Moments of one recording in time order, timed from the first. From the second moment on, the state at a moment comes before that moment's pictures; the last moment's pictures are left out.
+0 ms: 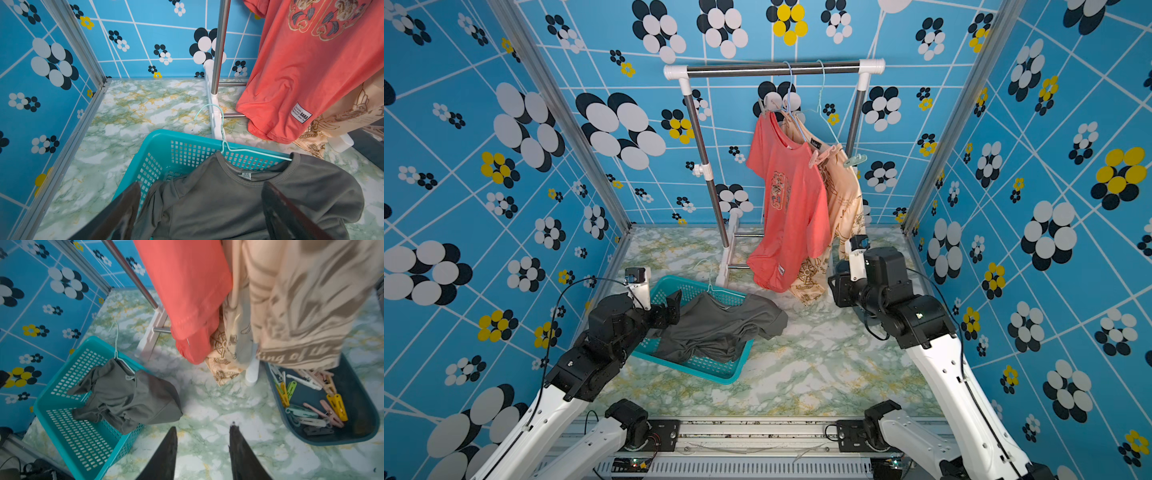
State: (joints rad) left arm -0.41 0.68 0.77 -0.50 -0.24 -0.19; right arm 0.36 1.02 1.22 -0.91 -0.08 0.24
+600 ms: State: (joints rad) left arm -0.37 1.03 0.80 -0.47 0.07 -0.27; right arm 0.49 1.13 1.04 -0.73 -0.21 0.38
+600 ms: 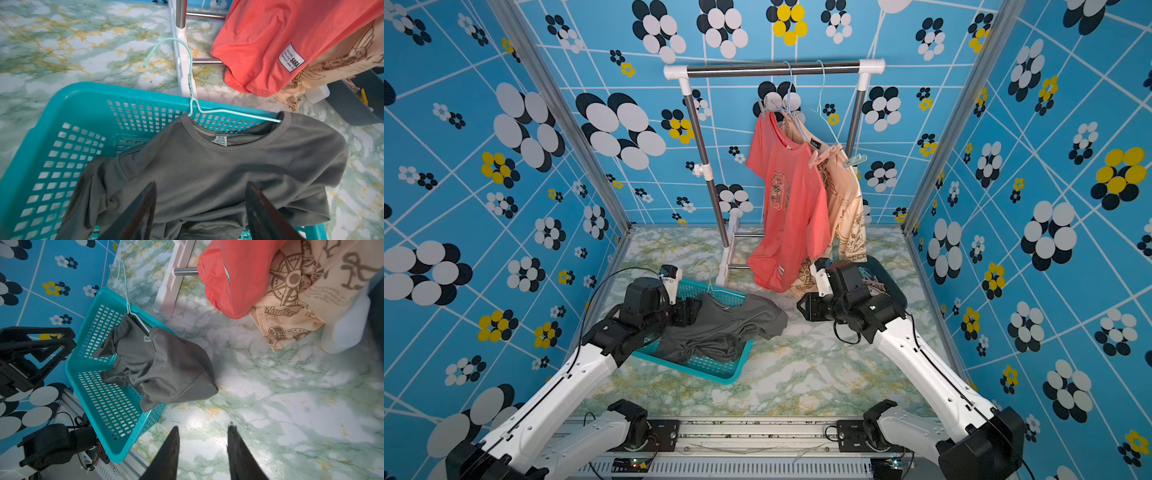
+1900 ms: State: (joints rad) left arm -0.38 1.62 1.16 -0.28 -0.04 -0.32; right arm 0.49 1.11 0.99 -0.69 -0.16 0.35
